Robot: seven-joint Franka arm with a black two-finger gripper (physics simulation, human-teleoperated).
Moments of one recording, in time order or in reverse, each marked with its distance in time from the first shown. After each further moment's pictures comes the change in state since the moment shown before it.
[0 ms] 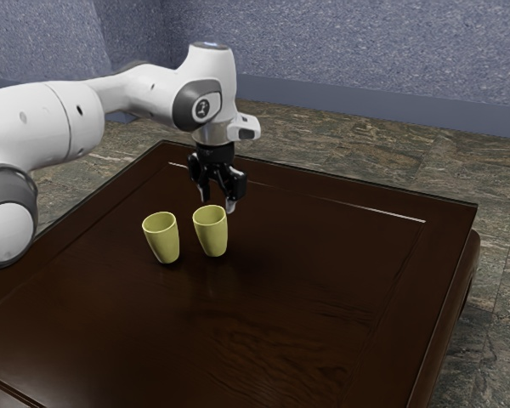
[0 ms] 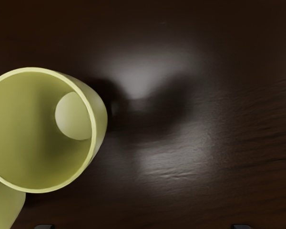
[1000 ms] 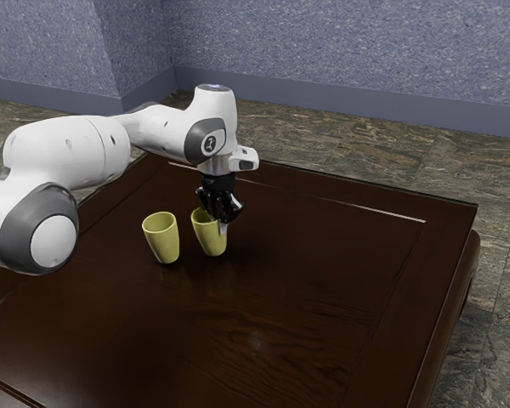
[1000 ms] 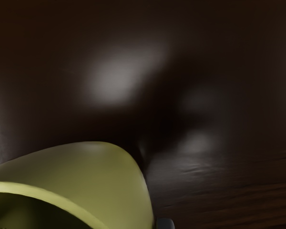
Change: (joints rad) arm 0.060 0.238 -0.006 0.144 -0.003 0.071 0.063
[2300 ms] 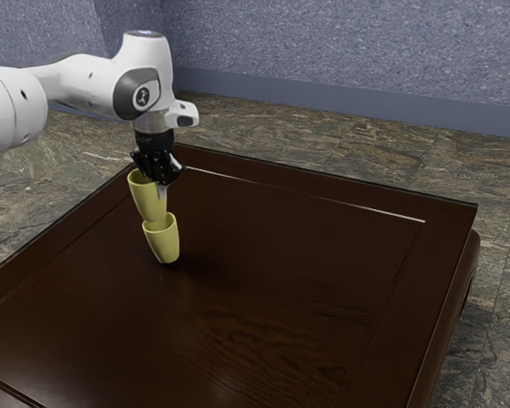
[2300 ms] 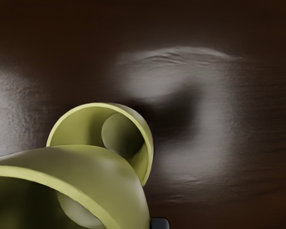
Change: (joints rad) arm 0.055 -0.403 0.060 -0.331 0.032 -0.024 -0.004
